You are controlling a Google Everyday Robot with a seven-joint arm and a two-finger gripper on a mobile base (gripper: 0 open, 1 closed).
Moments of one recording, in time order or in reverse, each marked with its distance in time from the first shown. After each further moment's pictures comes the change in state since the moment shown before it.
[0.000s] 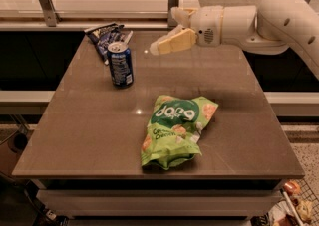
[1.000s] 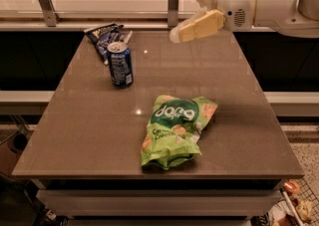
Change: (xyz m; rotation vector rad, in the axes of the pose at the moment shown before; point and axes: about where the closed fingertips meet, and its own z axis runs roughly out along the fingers) arm -0.050 0.020 -0.062 0.033 0.027 -0.085
